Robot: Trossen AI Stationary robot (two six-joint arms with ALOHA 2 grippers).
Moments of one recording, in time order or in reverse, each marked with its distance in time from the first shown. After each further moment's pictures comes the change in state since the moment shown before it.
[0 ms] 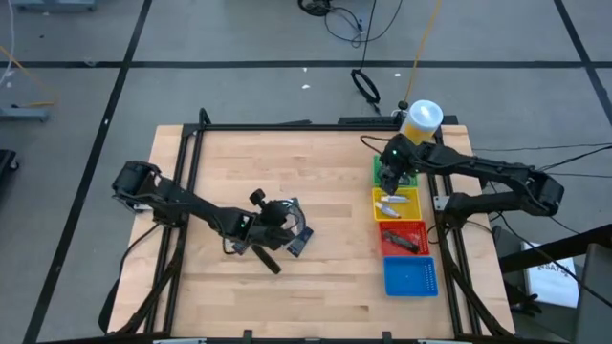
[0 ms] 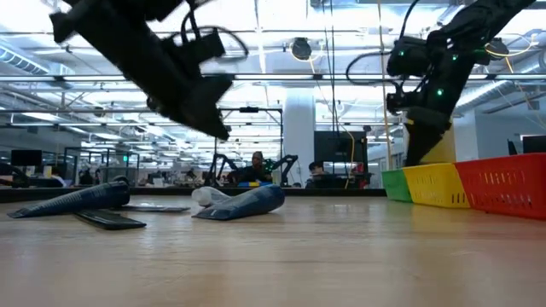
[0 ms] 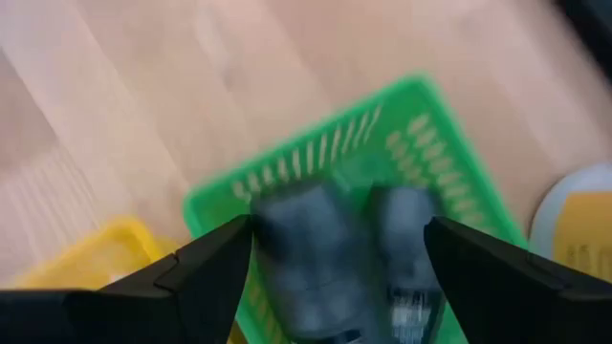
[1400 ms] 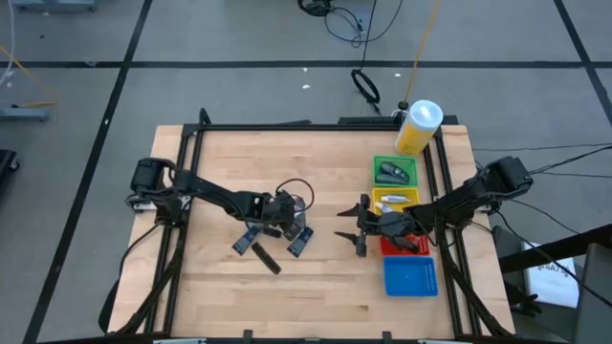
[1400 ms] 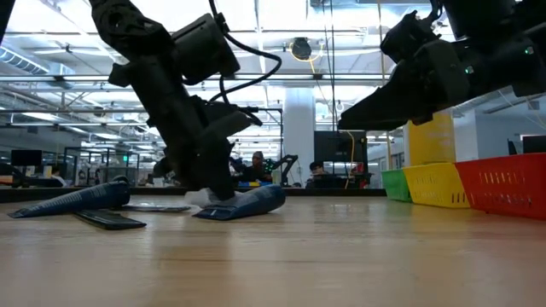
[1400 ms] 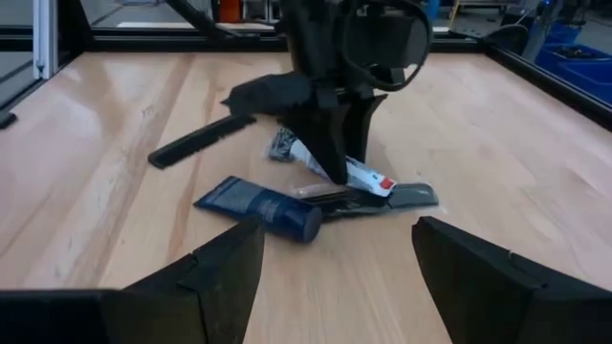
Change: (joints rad) left arm 0.223 0.133 0.003 -0.045 0.668 -0.257; right arm 0.877 0.367 -0.253 1.350 0.343 0.145
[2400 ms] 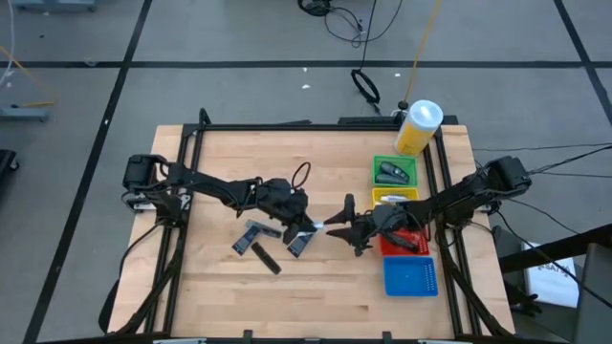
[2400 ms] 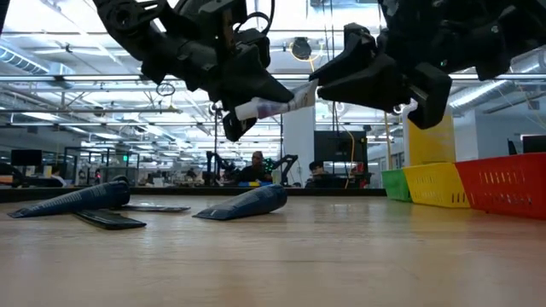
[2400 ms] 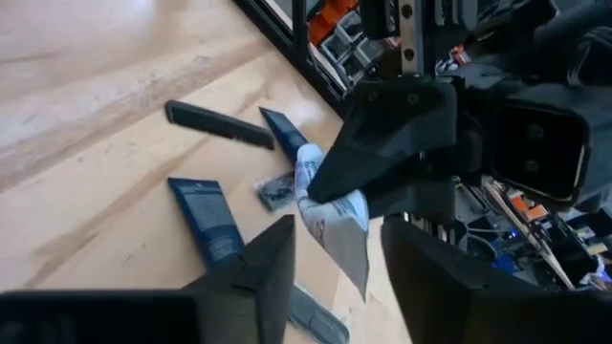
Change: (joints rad) left arm 0.088 -0.083 -0.003 0.531 0.561 0.311; right arm -0.065 0.009 0.132 -0.041 -0.216 -0.847
